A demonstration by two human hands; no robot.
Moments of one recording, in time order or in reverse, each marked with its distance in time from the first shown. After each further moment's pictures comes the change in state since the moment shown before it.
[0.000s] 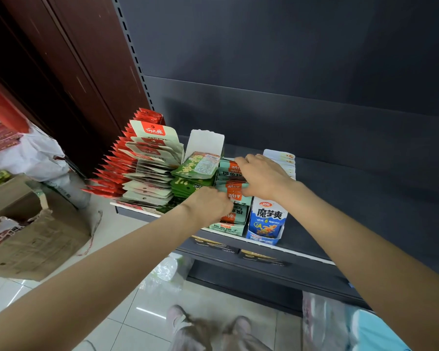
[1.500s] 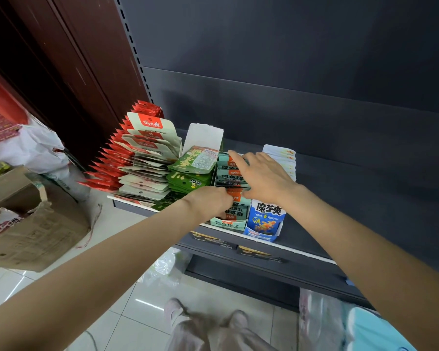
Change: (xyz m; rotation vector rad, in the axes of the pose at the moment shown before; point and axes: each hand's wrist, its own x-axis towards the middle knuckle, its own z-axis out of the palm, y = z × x) left_hand 0.017 -0.001 0.008 -0.281 -0.136 -0.028; right_hand -0.004 0.012 0.021 -0.110 0.085 -0.101
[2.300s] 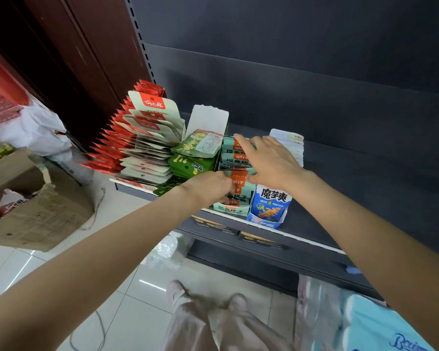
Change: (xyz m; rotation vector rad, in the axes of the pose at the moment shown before) left_hand 0.005 -0.009 0.022 -0.230 0.130 -0.010; right_hand 0.001 0.003 0.003 0.030 0.019 0.012
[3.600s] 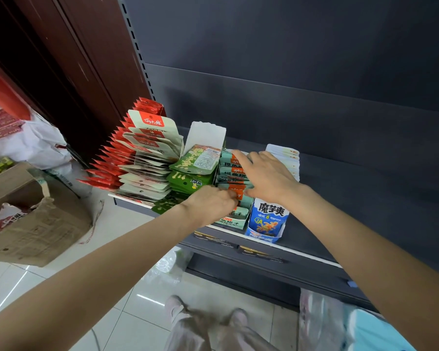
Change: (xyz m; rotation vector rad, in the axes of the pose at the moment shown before) left_hand -0.009 0.016 -0.009 0.320 0.086 0.069; right_hand 0.004 0.002 0.003 0.007 0.002 0.003
